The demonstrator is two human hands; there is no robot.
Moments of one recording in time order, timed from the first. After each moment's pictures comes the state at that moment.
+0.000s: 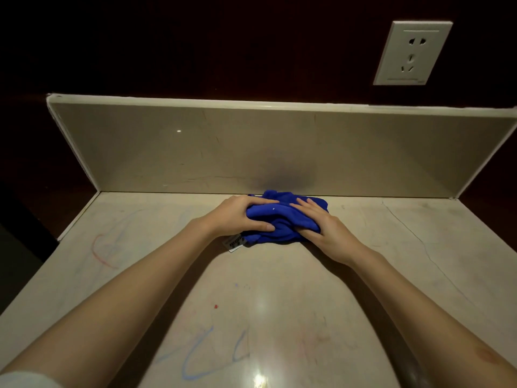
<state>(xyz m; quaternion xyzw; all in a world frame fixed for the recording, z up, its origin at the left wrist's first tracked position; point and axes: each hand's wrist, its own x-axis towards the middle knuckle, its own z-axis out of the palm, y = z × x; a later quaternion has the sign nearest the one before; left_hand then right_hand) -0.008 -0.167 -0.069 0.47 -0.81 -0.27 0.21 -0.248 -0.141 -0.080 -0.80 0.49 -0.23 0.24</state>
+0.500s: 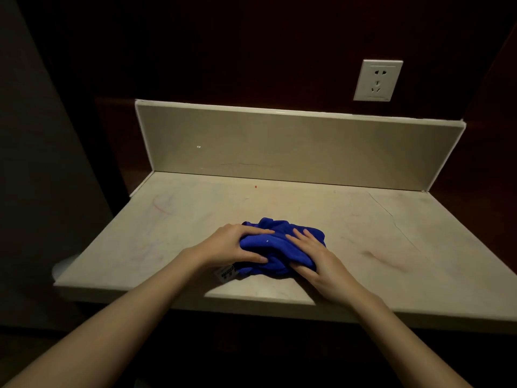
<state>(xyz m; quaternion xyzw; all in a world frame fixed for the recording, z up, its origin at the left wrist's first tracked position) 0.001 0.034 -0.067 0.48 -0.81 -0.28 0.19 -0.245 0.052 -0.081 -0.83 0.45 -0.21 0.24</state>
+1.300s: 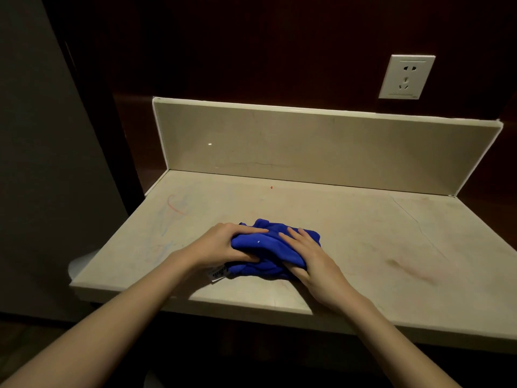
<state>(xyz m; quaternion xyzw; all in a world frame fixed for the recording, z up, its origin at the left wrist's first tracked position) 0.045 0.031 -0.069 0.50 -0.78 -0.29 0.23 -0.198 0.037 -0.088 -0.85 0.44 -0.20 0.21</state>
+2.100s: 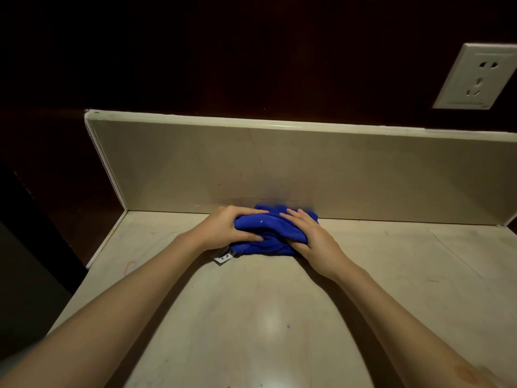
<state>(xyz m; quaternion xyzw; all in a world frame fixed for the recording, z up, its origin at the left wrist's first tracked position) 0.092 -0.193 -0.072 0.47 -0.80 -0.29 0.23 -0.146 -0.175 -0.085 -0.81 0.50 -0.23 0.22</state>
